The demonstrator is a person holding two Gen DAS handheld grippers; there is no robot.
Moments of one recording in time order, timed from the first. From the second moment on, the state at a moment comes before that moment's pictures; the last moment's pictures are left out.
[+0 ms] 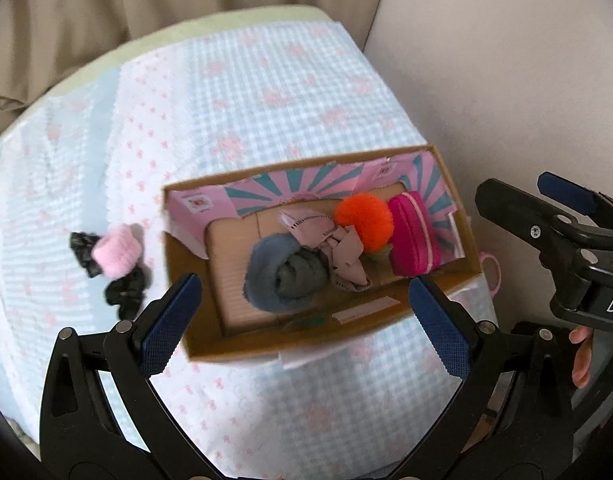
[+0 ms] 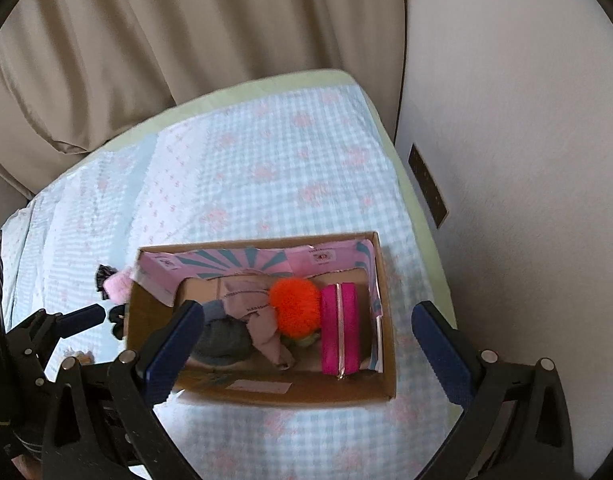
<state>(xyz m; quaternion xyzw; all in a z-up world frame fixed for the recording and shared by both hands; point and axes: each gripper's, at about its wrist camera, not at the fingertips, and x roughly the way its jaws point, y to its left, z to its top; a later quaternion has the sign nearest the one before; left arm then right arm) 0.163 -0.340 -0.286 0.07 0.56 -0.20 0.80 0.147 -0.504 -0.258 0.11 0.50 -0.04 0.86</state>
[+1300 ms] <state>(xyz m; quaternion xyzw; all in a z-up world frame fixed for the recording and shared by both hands) 0.064 0.004 -0.121 0.01 0.44 -0.09 0.90 0.078 -0.236 -0.117 0.06 0.38 0.05 0.92</state>
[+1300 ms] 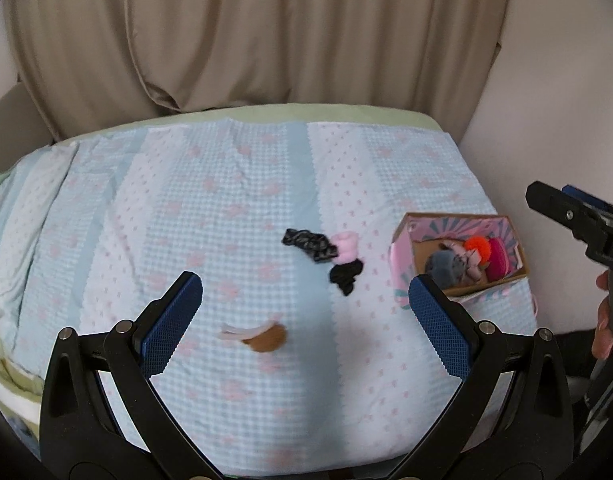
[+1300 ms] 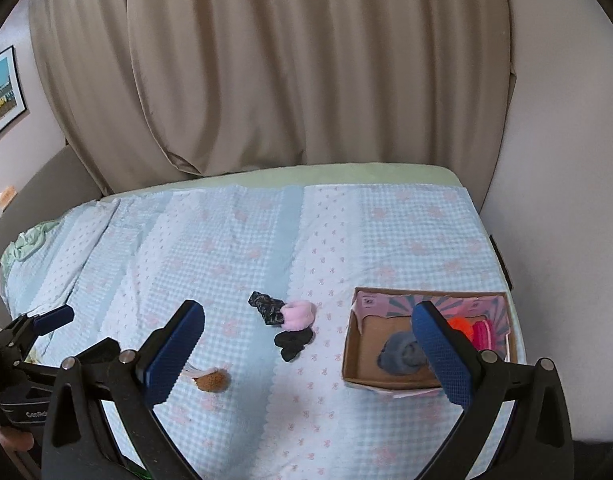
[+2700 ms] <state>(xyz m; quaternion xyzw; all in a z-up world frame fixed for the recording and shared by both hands) 0.130 0.060 -0.478 0.20 0.51 -0.26 0.79 0.204 -0.137 -0.446 0.03 0.47 0.00 0.88</state>
